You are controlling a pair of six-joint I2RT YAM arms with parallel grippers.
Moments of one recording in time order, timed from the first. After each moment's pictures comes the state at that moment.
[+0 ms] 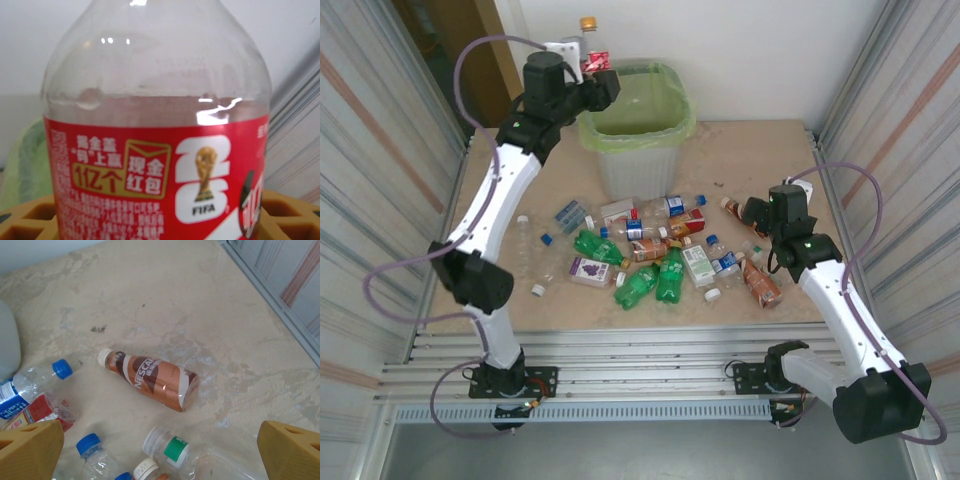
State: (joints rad) left arm -0.38 1.89 2.16 -0.45 0.10 -0.32; right arm 0.22 1.03 0.92 -0.58 0.38 0.44
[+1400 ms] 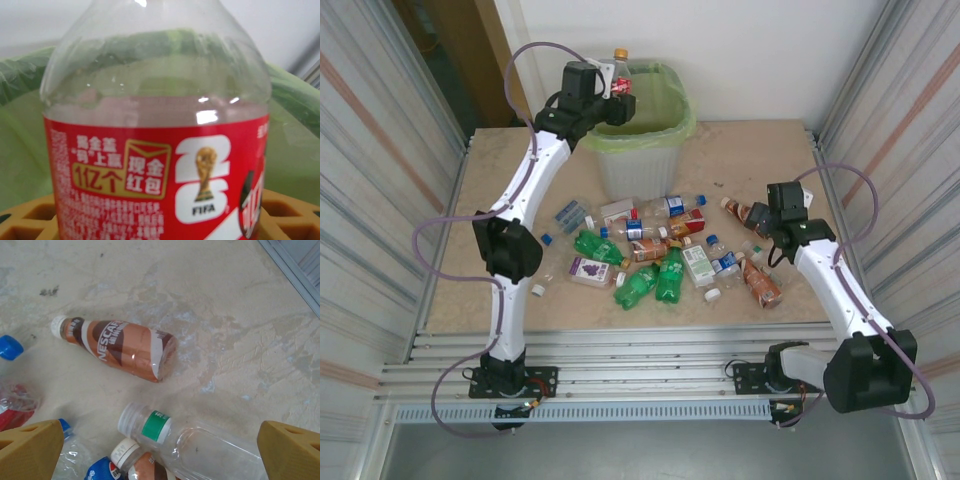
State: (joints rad) left arm -0.38 2.20 2.39 -0.61 0.11 -0.12; right arm 0.13 1.18 0.95 -0.68 0.32 0.52
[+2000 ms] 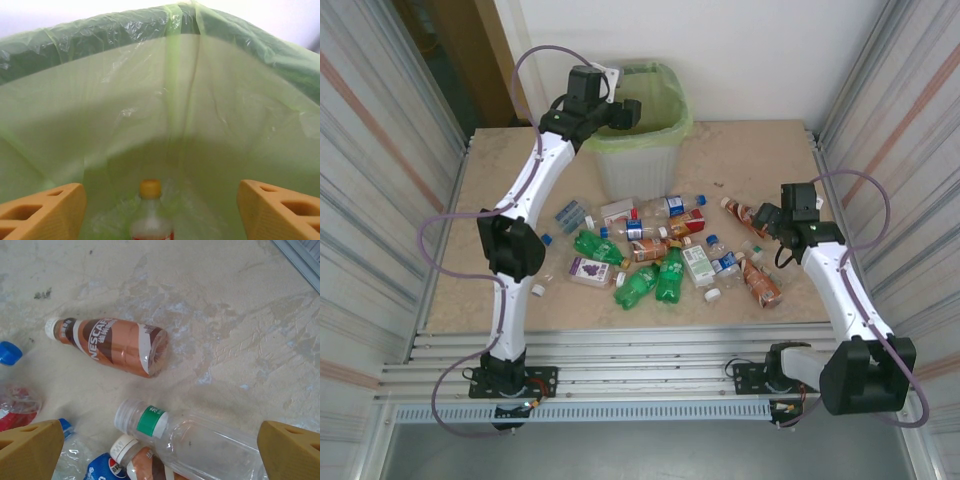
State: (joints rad) left arm -0.39 2.23 2.39 -0.61 0.08 -0.09; right arm 0.05 1.16 0.94 -0.70 0.23 0.54
